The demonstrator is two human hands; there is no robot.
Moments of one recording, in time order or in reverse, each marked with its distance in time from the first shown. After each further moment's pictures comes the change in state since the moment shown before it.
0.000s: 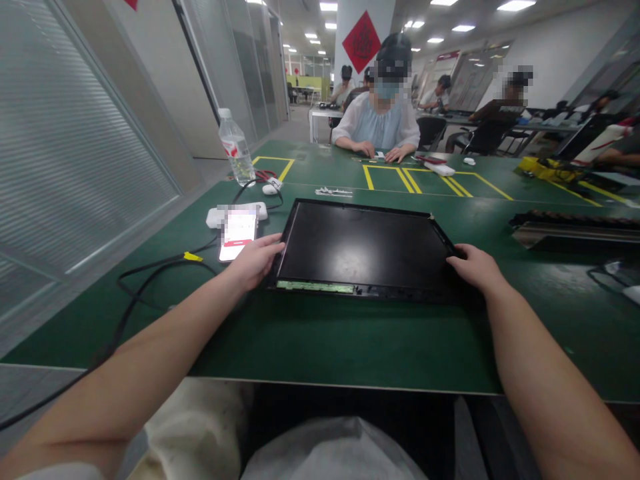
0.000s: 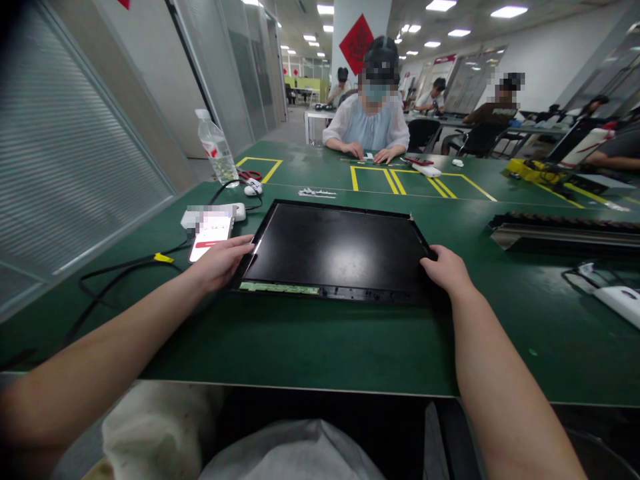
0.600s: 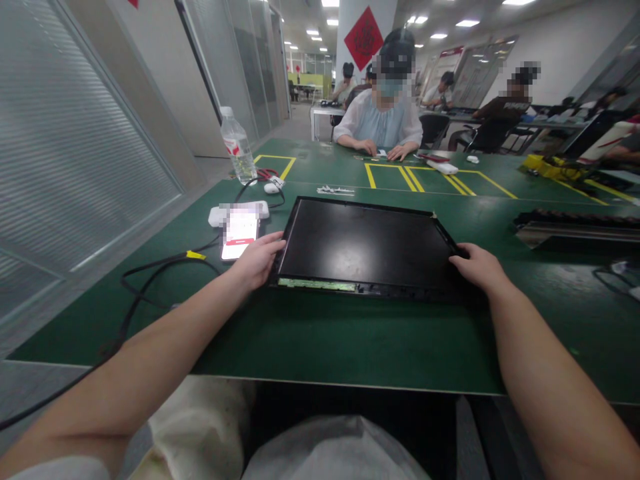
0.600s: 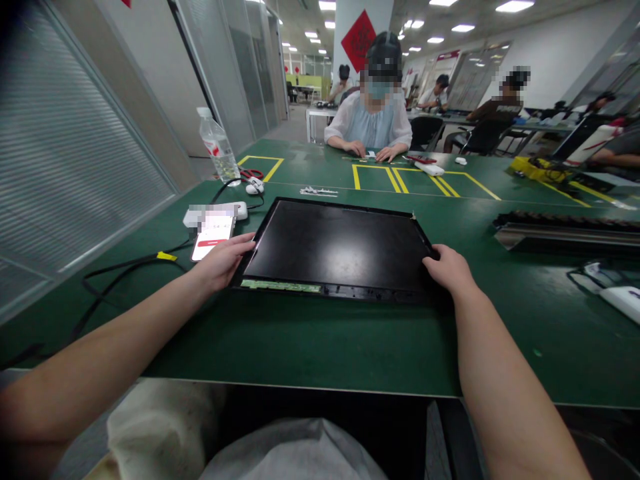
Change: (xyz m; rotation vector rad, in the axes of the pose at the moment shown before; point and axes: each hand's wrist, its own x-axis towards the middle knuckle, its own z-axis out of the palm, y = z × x) left_hand -0.002 0.001 0.007 -0.037 0.068 -0.032; right_hand -0.003 -0.006 -0.003 -0.028 -0.043 0.034
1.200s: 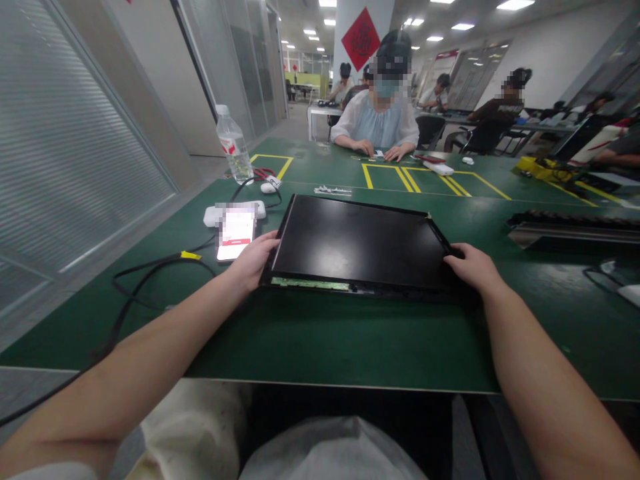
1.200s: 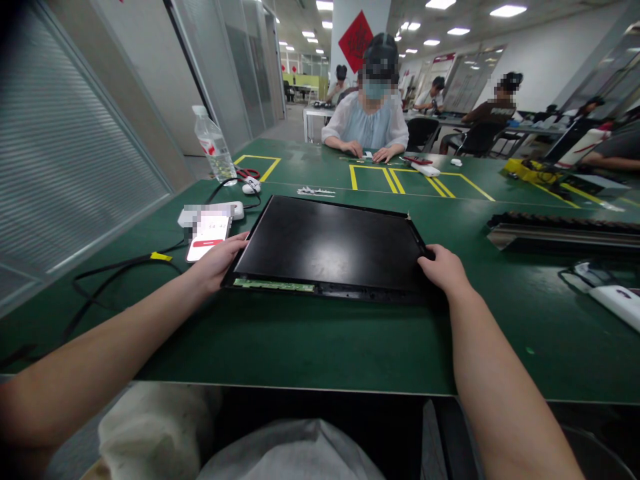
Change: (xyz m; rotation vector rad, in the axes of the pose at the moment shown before) left_hand 0.015 -0.006 -0.009 -0.022 -0.153 0.038; right_hand -0.006 -0.005 -0.002 -0.016 -0.003 -0.004
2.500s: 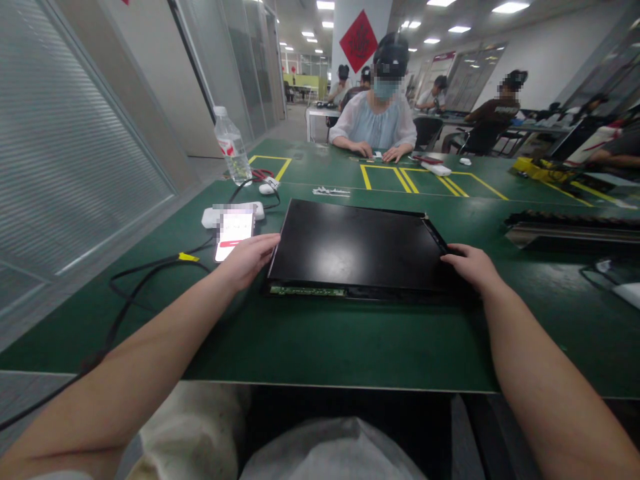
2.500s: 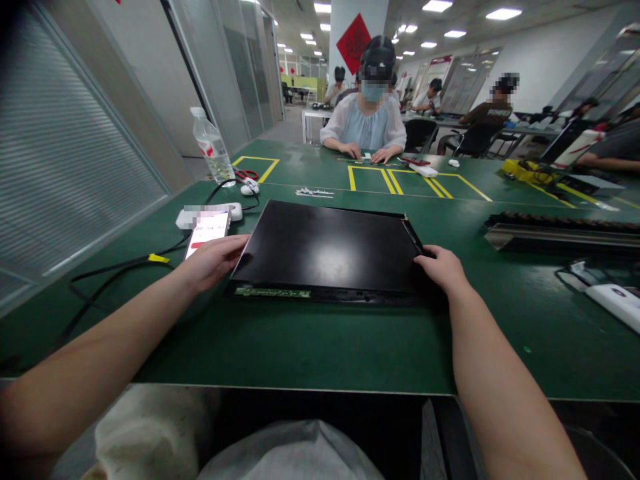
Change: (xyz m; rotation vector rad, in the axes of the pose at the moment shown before) left_hand 0.000 0.005 -0.014 0.148 0.032 0.113; right_hand -0.004 -0.008 -0.008 0.155 -0.033 0.112
